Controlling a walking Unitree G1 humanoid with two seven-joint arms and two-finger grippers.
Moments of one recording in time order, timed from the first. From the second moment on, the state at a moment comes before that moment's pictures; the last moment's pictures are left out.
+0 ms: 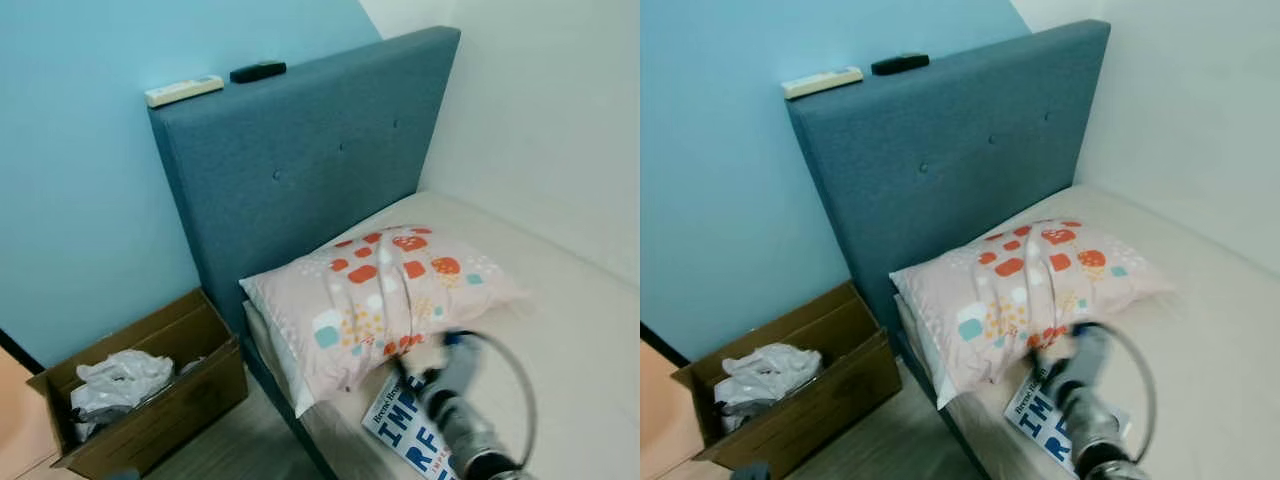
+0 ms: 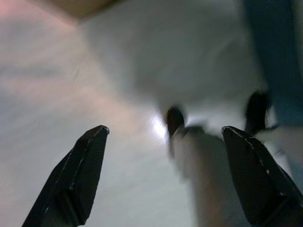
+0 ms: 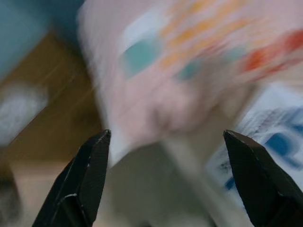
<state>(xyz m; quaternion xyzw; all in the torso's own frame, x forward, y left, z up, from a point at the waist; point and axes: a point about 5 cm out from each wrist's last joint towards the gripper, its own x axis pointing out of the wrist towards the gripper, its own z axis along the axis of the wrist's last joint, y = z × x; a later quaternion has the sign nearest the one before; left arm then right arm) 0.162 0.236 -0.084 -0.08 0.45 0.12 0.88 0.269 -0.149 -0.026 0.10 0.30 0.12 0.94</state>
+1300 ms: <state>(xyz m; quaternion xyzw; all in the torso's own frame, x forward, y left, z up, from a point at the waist) 0.167 0.231 -0.084 -0.09 0.46 0.17 0.87 0.206 -0.190 -0.073 -0.01 0.46 0.00 0.89</state>
